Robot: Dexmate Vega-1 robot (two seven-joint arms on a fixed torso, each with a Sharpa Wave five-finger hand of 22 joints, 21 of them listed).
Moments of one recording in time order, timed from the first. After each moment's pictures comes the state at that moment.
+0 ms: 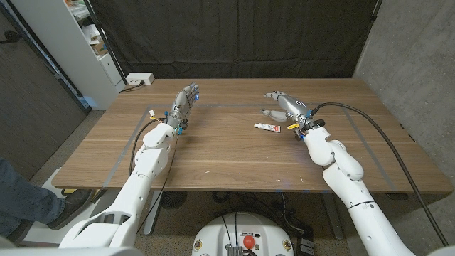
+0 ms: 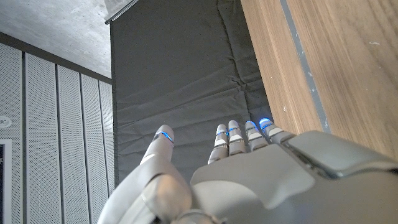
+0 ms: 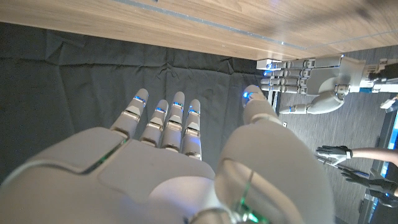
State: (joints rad) left arm 0.82 0.20 0.03 -1.25 -0.31 -0.17 -0.26; left_hand 0.15 0.04 0.53 -0.14 0.17 0.08 0.08 0.19 0.18 0.06 0.04 0.23 0.19 -0.04 0.06 0.19 0.17 -0.07 0.02 0.23 0.17; right arm -1.13 -0.23 -0.10 -1.82 -0.97 0.23 0.05; right_hand 0.61 -0.09 0.42 -0.17 0.24 0.39 0.02 0.23 0.19 0.41 0.05 0.25 0.19 0.22 0.07 0.23 0.19 0.22 0.17 0.21 0.17
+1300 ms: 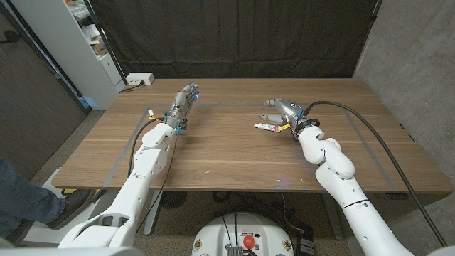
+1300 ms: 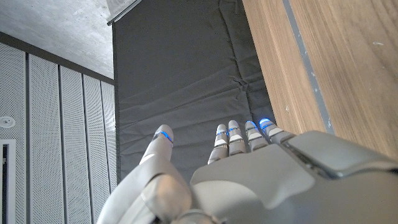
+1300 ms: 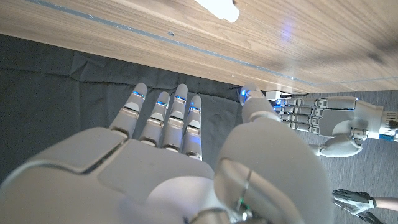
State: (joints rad) left arm 0.84 0.21 0.03 -1.28 -0.32 -0.16 -0.26; left_hand 0.15 0.03 0.53 -0.14 0.17 0.08 0.08 0.19 0.18 0.06 0.04 0.23 0.19 -0.04 0.06 0.19 0.17 -0.07 0.02 0.22 0.17; right arm -1.12 -0.25 -0.18 -1.86 -1.09 0.03 0.14; right_hand 0.64 -0.09 0.43 -0.16 0.25 0.46 0.04 0.23 0.19 0.52 0.05 0.26 0.19 0.31 0.06 0.25 0.20 0.28 0.20 0.21 0.17
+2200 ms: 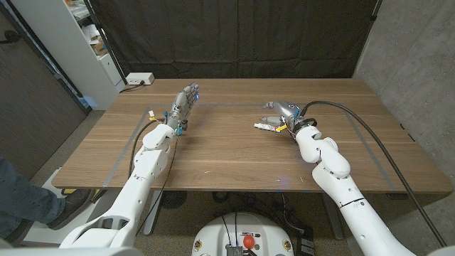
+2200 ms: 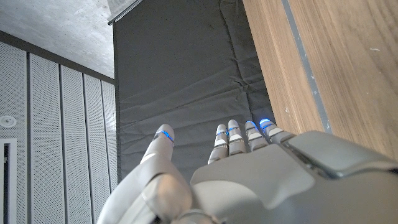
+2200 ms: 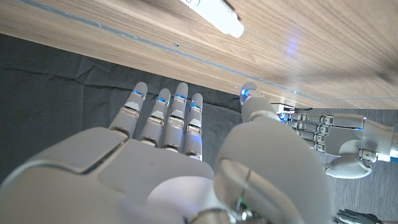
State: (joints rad) left arm 0.86 0.20 0.04 -1.30 -0.32 -0.16 -0.25; left_hand 0.16 0.04 0.53 -0.14 0.17 0.08 0.08 0.19 0.18 0.06 0.04 0.23 0.19 -0.04 0.06 0.19 0.17 -0.07 0.02 0.22 0.17; right arm -1.10 -0.26 -0.22 -1.85 -1.14 -0.03 0.16; right_hand 0.65 -0.09 0.42 -0.15 0.25 0.50 0.01 0.24 0.19 0.56 0.04 0.25 0.19 0.34 0.05 0.26 0.20 0.29 0.20 0.20 0.17
